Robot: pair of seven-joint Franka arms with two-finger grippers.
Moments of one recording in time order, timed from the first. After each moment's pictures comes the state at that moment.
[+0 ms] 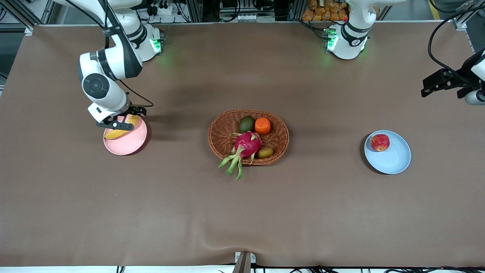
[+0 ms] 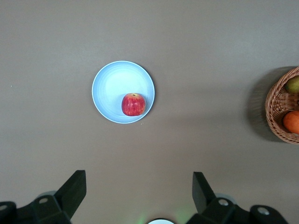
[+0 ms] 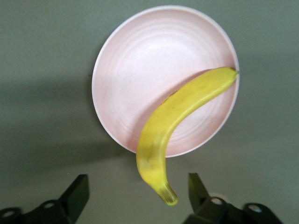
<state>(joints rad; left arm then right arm) -0.05 0.00 0.03 -1.55 0.02 1.49 0.04 0.11 0.03 0.08 -2.35 -0.19 2.13 0.40</state>
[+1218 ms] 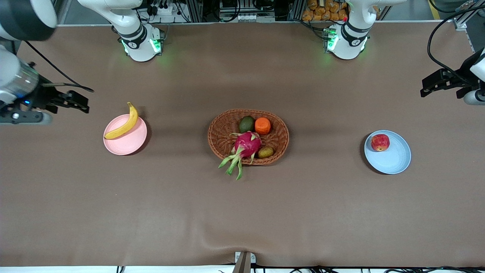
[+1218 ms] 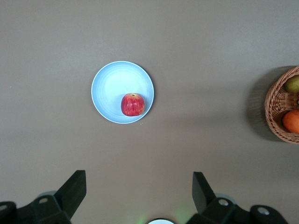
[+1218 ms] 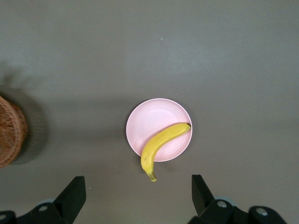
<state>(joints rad) -0.05 0.00 0.03 -1.55 0.02 1.49 0.04 -0.02 0.01 0.06 -1.63 0.00 1.58 0.05</state>
